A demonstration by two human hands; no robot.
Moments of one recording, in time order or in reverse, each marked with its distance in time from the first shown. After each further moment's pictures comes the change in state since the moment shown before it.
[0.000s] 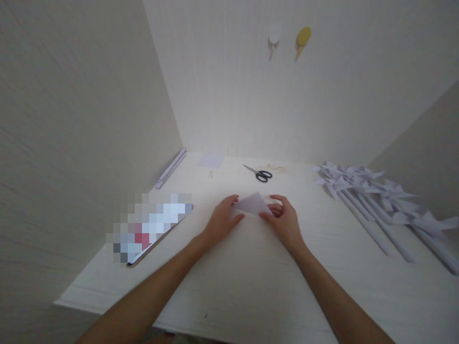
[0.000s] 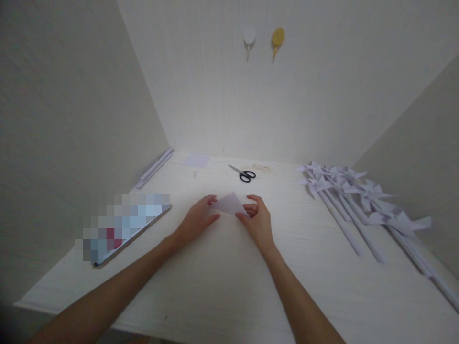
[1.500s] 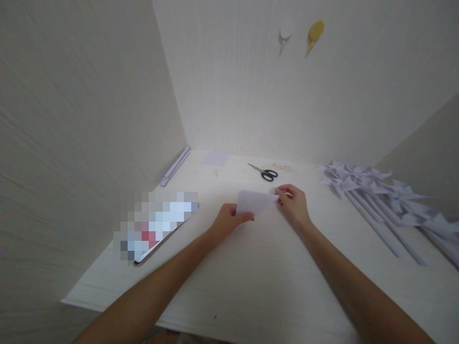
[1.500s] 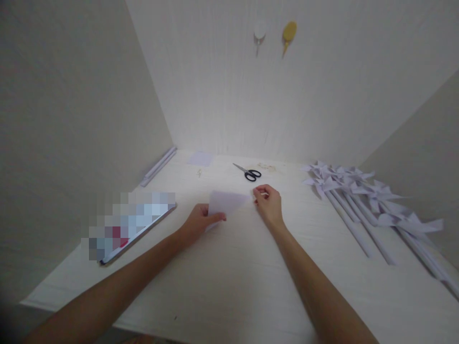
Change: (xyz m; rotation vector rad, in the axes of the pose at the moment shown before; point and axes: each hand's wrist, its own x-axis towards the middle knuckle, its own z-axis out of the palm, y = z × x) left_hand -0.004 0.015 -0.010 -0.745 -0.126 -0.396; right_hand 0.048 0.009 -0.003 -0.291 0.132 -0.084
